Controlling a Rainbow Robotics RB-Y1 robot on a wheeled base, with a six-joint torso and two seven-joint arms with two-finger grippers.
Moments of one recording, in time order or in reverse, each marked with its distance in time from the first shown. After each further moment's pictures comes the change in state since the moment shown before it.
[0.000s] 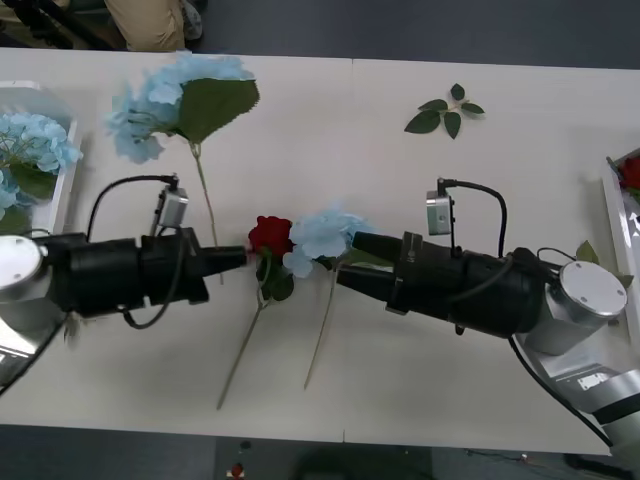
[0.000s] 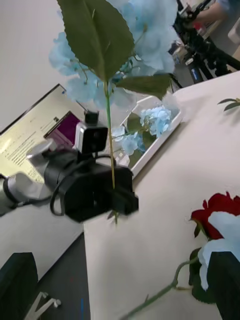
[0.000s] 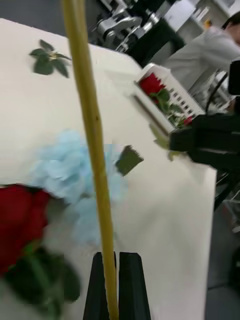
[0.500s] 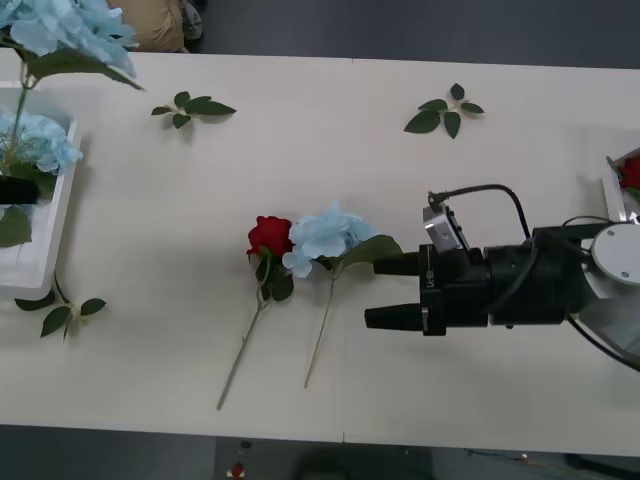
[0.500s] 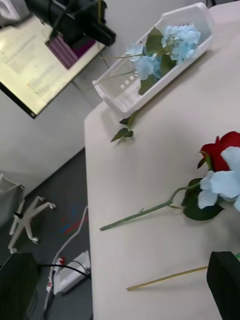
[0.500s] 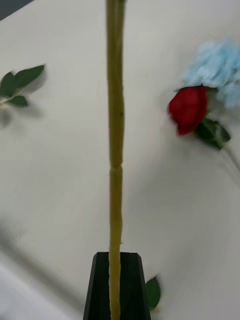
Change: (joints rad) right arm -0.145 -0.377 0.221 -0.159 0.034 -0.076 -0.105; left arm 0.001 0.580 0.271 0.006 -0.137 0.156 0.000
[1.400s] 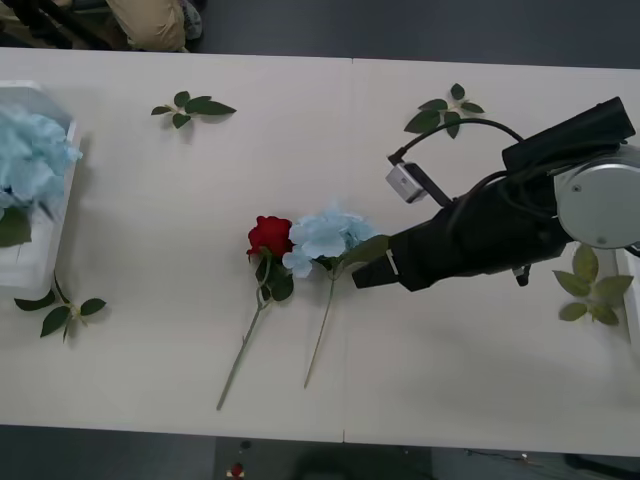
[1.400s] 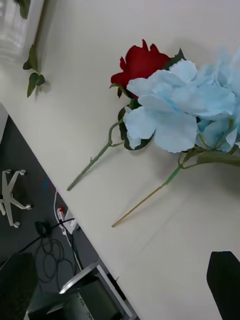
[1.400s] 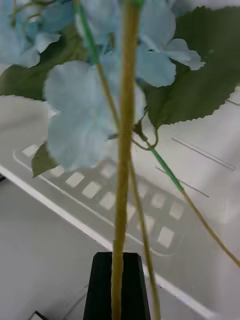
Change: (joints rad) right arm -0.266 -0.044 0.062 -0.166 0.611 0.184 -1.130; left arm 0.003 0.053 -0.229 0.196 -0.940 -0.427 0.000
